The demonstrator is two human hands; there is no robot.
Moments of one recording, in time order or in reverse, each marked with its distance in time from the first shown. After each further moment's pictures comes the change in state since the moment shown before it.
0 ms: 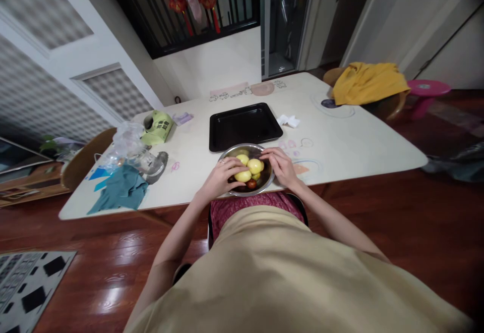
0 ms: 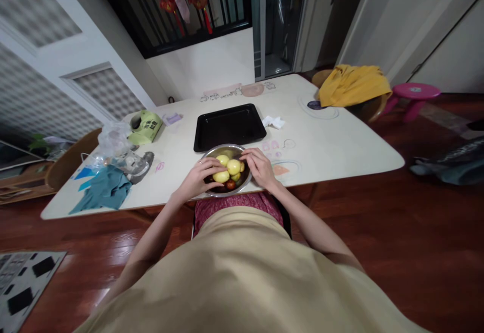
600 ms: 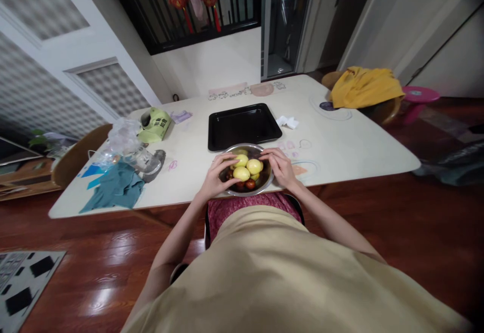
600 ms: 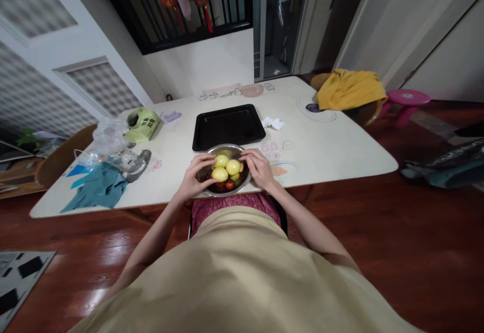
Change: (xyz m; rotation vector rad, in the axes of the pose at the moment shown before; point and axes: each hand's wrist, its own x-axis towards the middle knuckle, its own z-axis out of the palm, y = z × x) left_hand -0.013 -0.007 0.010 -0.151 0.270 -0.078; right_hand 0.000 0.000 -0.001 -0.001 0.007 -0.008
